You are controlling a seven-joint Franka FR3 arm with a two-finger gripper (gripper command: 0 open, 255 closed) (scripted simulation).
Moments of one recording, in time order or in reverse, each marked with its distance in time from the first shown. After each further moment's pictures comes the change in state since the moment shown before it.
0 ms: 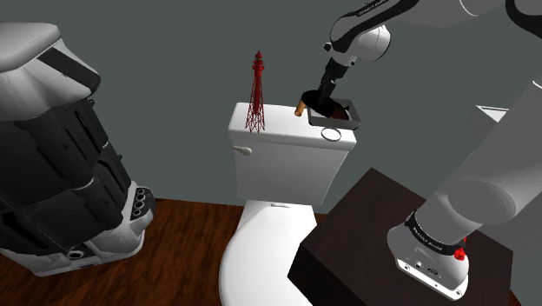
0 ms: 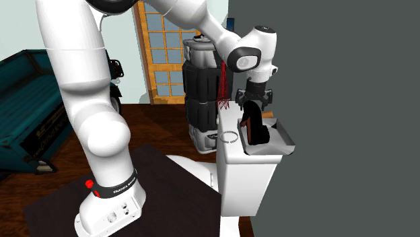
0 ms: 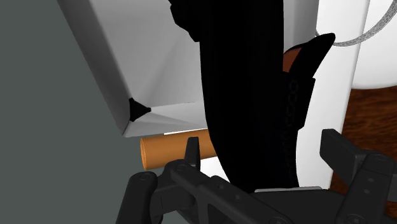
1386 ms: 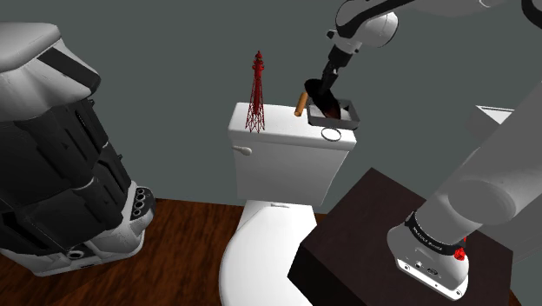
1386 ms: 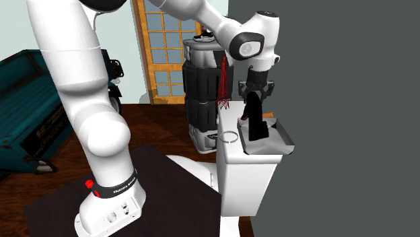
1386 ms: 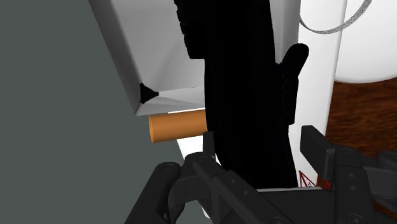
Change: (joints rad) arm -0.001 -0.050 -0.004 0.054 -0.046 -0.096 0.046
